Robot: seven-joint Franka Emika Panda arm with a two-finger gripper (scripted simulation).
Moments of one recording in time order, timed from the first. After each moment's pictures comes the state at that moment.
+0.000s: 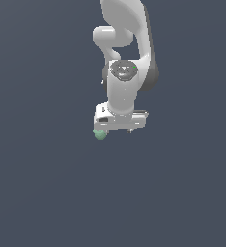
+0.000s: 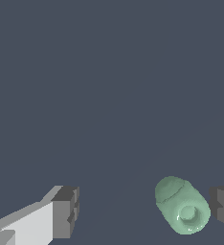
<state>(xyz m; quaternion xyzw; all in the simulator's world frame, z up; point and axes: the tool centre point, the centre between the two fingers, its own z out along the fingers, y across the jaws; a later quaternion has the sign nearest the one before) -0.006 0.025 0.162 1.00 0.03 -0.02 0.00</state>
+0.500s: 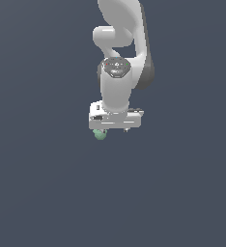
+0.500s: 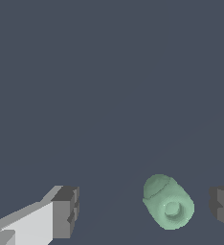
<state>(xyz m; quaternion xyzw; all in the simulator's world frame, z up) -0.006 0.006 0.169 1.00 0.03 -0.01 0.01</state>
